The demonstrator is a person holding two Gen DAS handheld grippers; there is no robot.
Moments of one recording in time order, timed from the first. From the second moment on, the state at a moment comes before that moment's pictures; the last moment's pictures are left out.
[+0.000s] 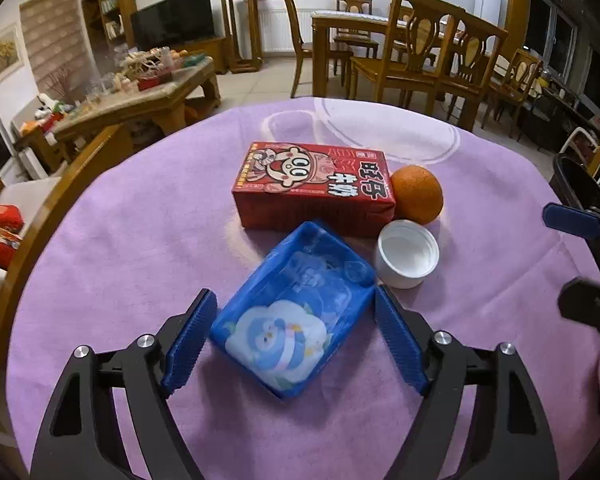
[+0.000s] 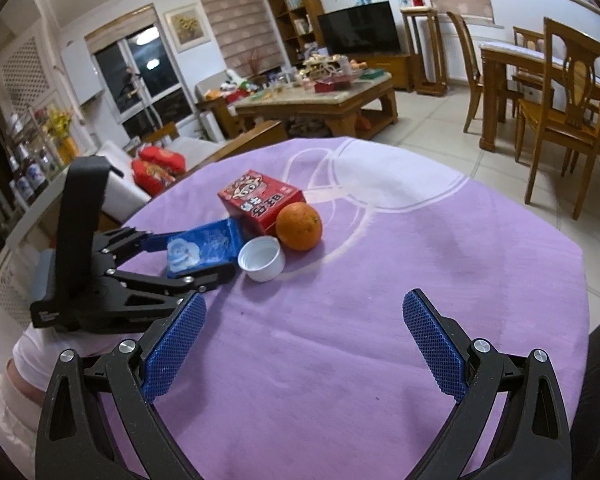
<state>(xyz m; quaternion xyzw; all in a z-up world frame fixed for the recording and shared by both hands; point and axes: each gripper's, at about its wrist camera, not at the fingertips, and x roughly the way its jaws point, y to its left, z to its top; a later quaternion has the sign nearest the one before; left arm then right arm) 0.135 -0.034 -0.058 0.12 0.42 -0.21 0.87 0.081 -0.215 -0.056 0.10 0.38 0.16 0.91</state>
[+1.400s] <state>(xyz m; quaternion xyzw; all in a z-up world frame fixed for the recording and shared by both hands) 0.137 0.023 -0.040 0.01 0.40 -0.20 0.90 0.153 -0.159 -0.082 0.03 0.45 0.15 0.88</state>
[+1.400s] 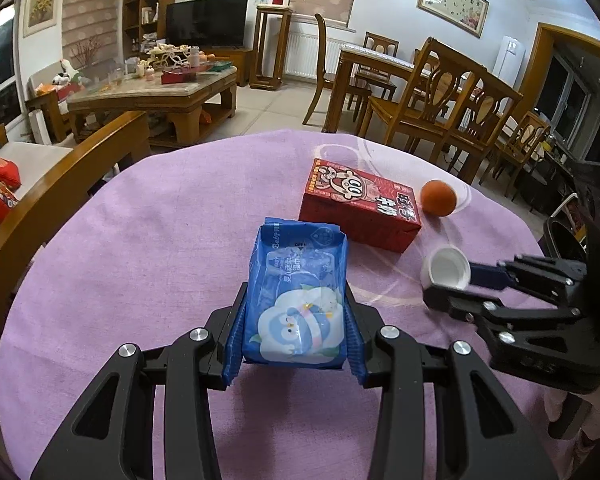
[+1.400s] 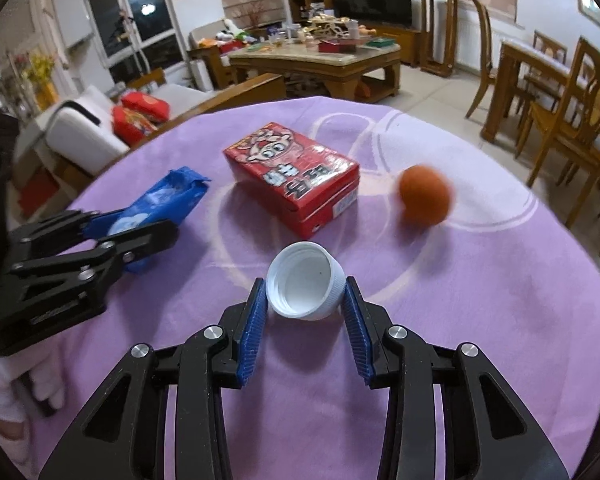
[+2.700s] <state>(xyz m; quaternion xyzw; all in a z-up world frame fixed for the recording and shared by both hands) -0.009 -0.262 0.024 0.11 0.24 -0.41 0.87 -0.098 -0.487 -0.003 0.20 0.25 0.03 0.95</state>
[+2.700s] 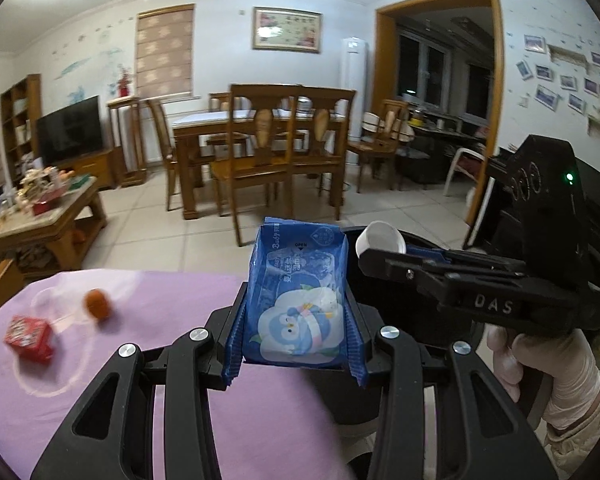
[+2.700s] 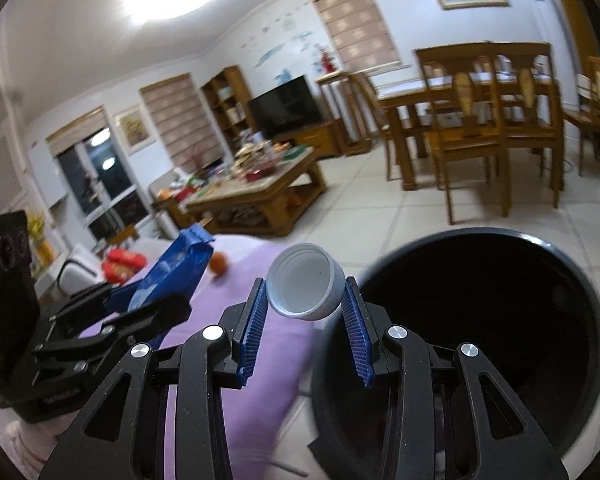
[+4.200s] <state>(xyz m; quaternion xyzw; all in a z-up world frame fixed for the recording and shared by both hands) -0.017 -0.394 -0.055 0.16 0.33 -0.47 0.80 -0.129 -0.610 -0.081 0.23 0.24 -0.09 0.94</state>
